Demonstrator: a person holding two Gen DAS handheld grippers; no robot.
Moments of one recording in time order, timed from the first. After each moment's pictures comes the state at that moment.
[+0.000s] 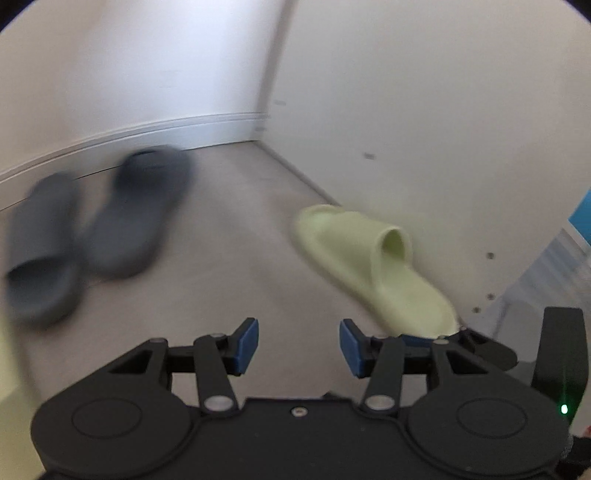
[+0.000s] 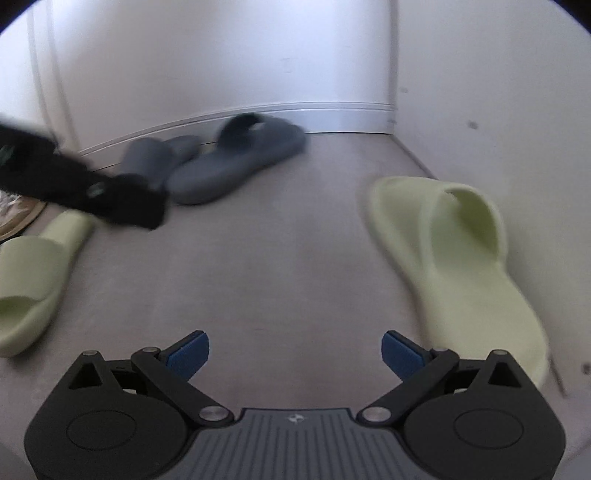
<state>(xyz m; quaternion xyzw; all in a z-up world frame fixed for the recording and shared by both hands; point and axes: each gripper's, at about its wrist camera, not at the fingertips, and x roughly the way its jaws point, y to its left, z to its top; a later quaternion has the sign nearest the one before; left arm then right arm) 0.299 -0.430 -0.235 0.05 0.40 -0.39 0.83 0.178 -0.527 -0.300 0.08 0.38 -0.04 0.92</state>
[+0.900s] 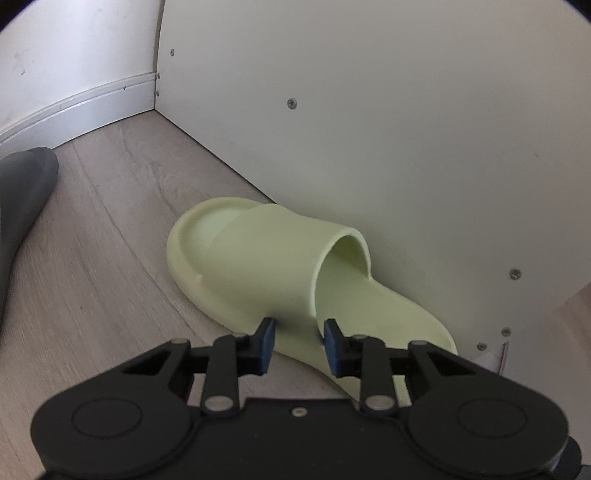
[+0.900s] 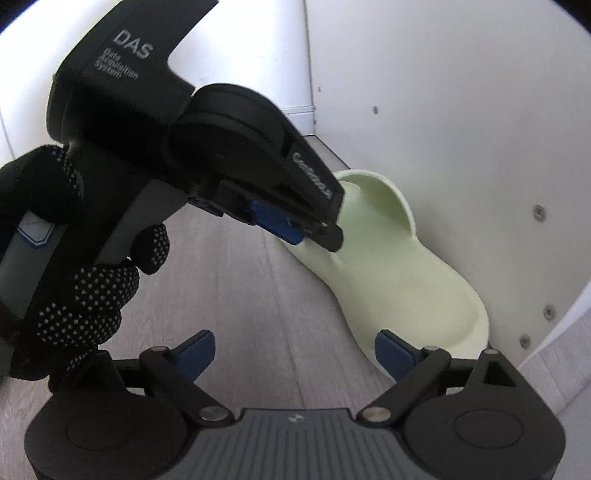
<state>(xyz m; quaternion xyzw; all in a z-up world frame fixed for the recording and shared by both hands) 0.341 -0.560 -0.286 0.07 0.45 -0.43 0.78 0.163 -0.568 -0.311 0.11 0.37 -0.10 0.92</state>
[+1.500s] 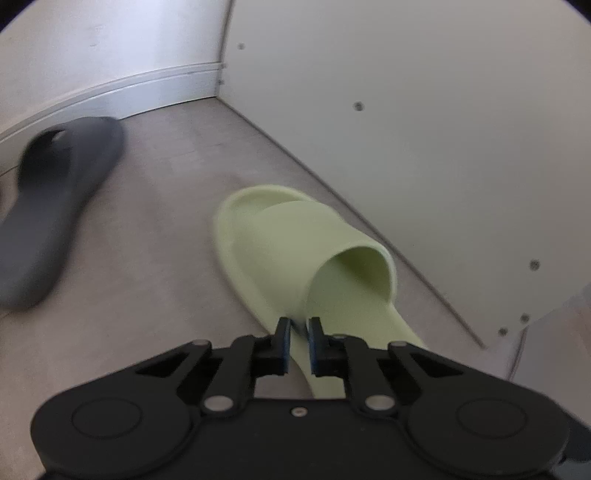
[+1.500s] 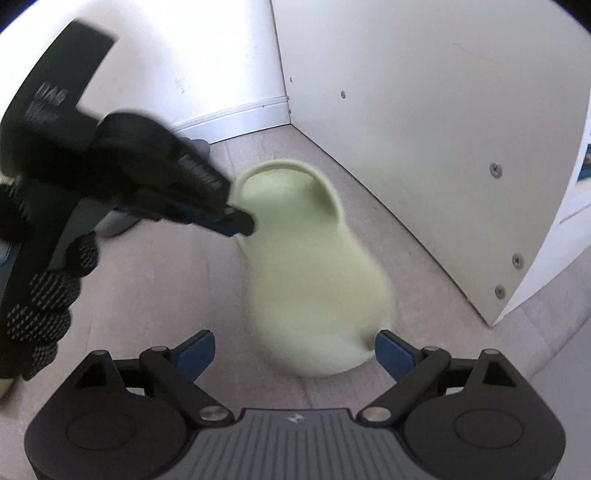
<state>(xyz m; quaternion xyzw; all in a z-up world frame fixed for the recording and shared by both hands) 0.334 -0.500 -0.278 0.07 0.46 -0.36 0.81 0.151 -0.576 -0.313 0.15 0.38 -0.12 0.91</state>
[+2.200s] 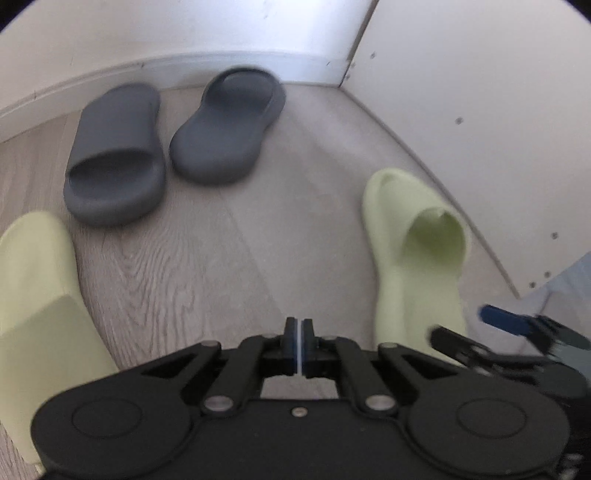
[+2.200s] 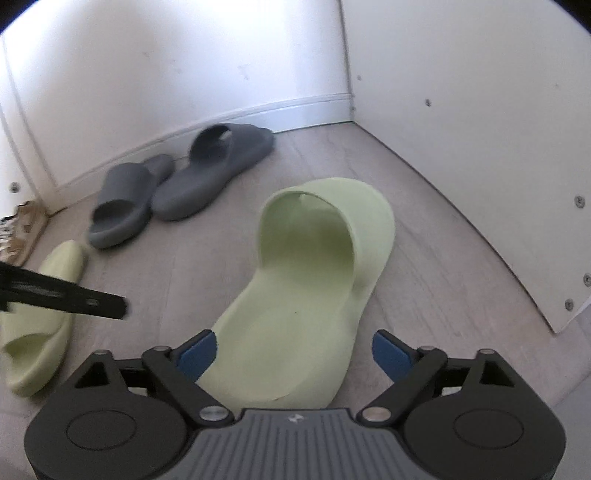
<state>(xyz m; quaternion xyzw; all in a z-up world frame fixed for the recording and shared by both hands) 0.303 -0.339 -0.257 0.01 0.48 -0.30 0.83 0.162 -0.507 -0.288 0.12 0.38 -0.08 0.91</state>
